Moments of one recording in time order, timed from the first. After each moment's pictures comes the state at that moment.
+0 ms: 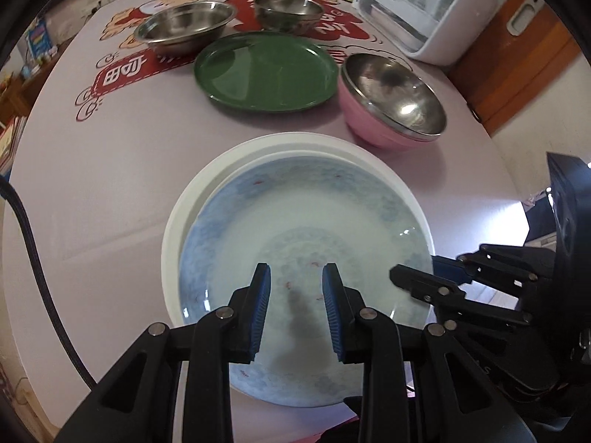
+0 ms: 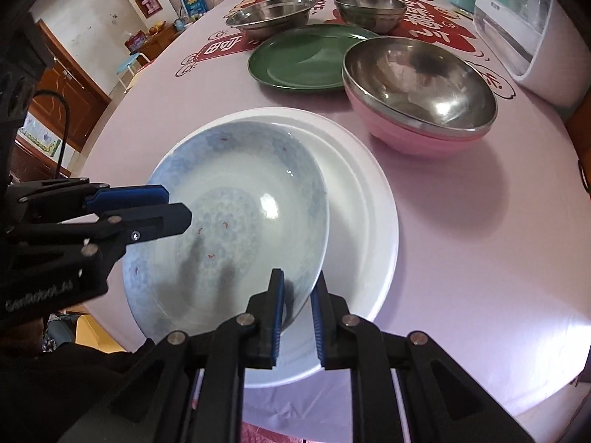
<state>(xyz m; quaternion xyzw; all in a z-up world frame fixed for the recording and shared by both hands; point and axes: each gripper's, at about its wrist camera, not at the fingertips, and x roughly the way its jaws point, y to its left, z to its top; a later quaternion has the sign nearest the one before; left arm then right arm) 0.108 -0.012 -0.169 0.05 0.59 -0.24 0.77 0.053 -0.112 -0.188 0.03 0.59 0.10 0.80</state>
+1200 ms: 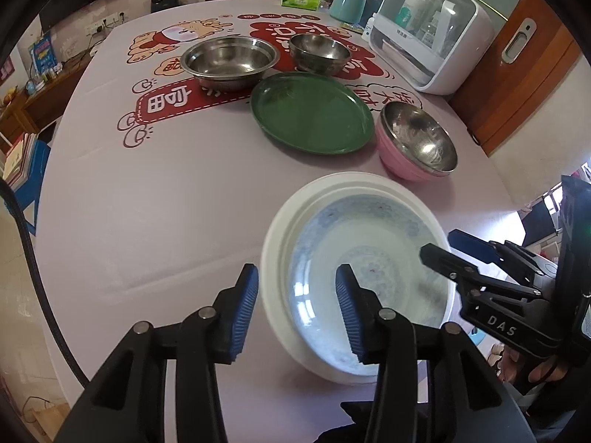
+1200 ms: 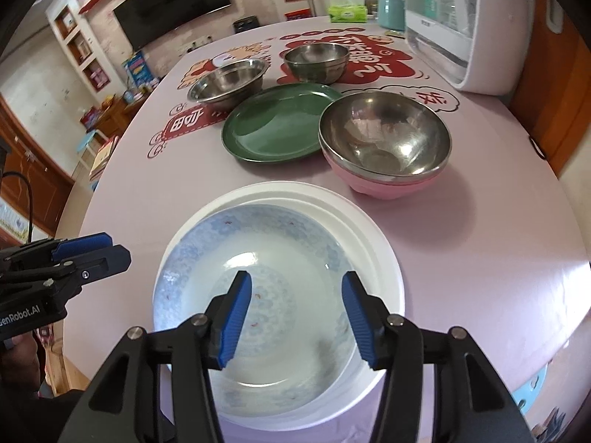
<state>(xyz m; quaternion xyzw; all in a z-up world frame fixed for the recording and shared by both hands) 0.132 0.067 -0.138 0.05 0.55 -0.25 0.79 0.051 -0.086 -0.150 0.11 0.51 -0.04 0.85</state>
